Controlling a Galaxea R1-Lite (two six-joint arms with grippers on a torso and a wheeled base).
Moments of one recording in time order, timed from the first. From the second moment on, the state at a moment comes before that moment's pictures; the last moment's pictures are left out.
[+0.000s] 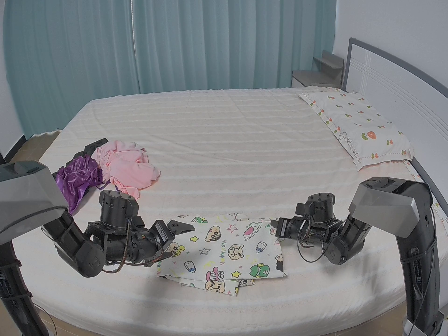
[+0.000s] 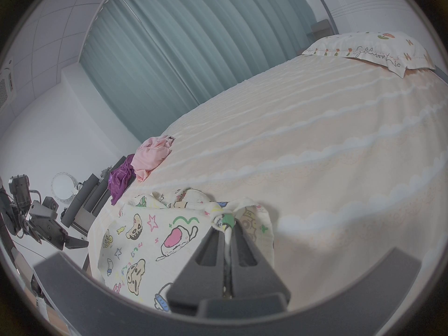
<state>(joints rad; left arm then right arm) -0.35 2.04 -0.59 -0.81 -0.34 -1.00 0.38 2.52 -0.98 -1.08 0.18 0.44</state>
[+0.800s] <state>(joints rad) -0.29 2.13 -0.65 -0.88 -0.28 -0.99 0.36 2.50 -0.92 -1.08 0.18 0.45</state>
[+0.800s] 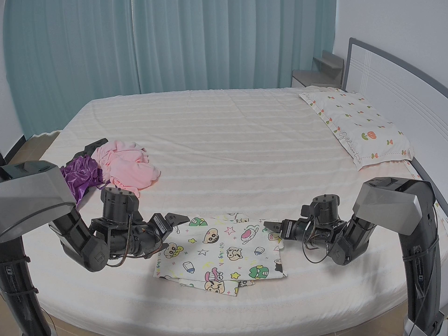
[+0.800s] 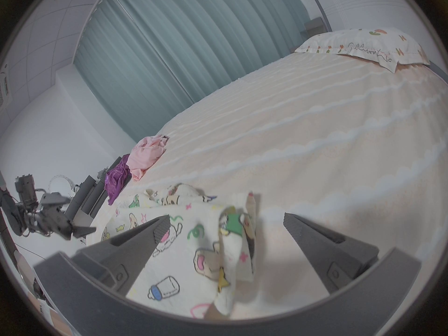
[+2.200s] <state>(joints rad) -0.31 2.36 -0.68 -1.00 -0.19 -0.63 0.47 2.49 -0.87 -1.06 0.26 0.53</state>
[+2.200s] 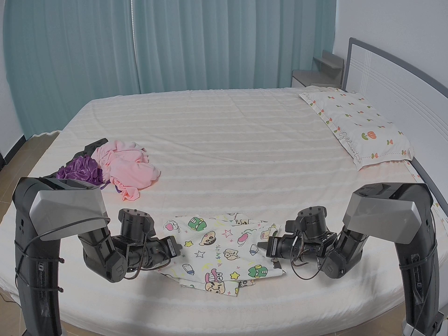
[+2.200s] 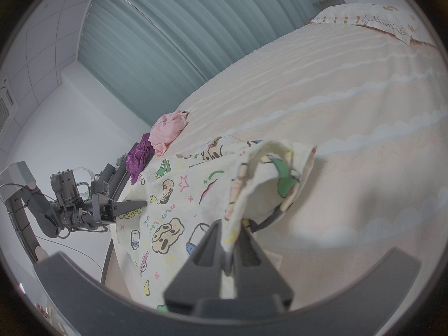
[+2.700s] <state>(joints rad) -0.33 2.33 -0.67 -1.00 -0.19 -0.64 0.47 2.49 -0.86 -1.07 0.26 0.54</state>
